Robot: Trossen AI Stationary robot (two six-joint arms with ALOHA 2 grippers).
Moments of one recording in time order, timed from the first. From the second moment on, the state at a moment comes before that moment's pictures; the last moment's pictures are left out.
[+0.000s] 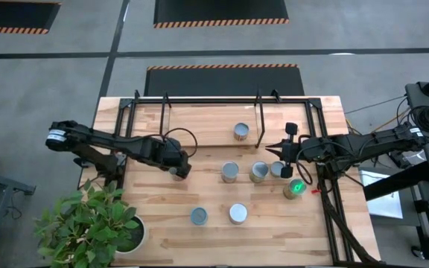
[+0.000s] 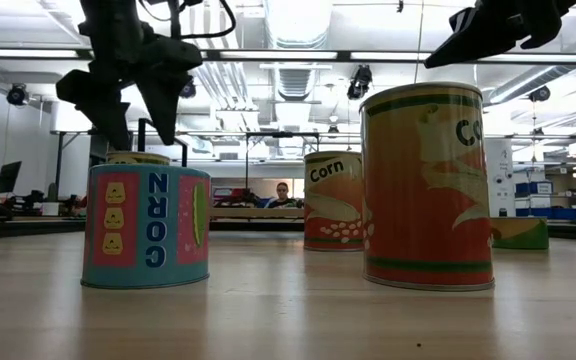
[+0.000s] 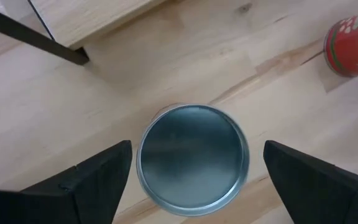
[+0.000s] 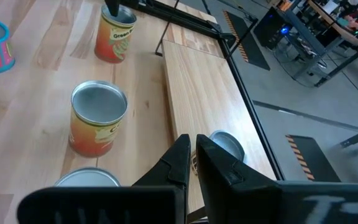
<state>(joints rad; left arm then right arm) -0.11 1.41 1.05 -0.97 -0.23 -1.19 0.17 0.80 0.69 -0.36 0.42 -0.24</state>
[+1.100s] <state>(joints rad) -0.17 1.41 0.99 -0.89 -0.30 -1.27 0.17 0.80 0.69 -0.36 0.42 -0.24</state>
